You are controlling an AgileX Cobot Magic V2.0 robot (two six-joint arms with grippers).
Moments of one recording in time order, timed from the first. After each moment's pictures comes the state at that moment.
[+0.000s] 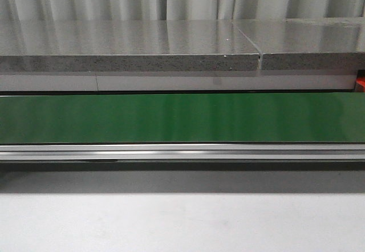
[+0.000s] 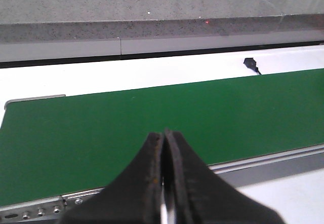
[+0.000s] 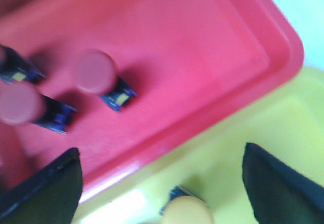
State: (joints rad) left arm -0.12 0.50 -0.40 -0.63 0.37 0.57; right arm -0.75 1.63 -1.23 0.30 0.57 -0.28
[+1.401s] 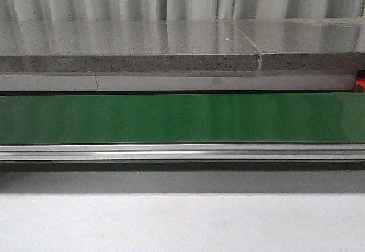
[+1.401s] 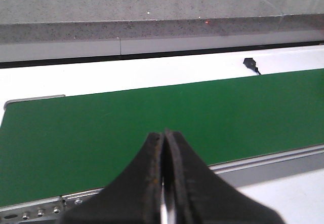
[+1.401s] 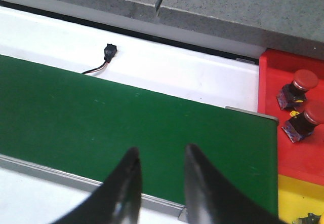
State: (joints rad) left arm -0.12 0.50 -0.40 -0.63 0.37 0.57; right arm -0.12 0.74 -0.78 0.35 0.66 -0.44
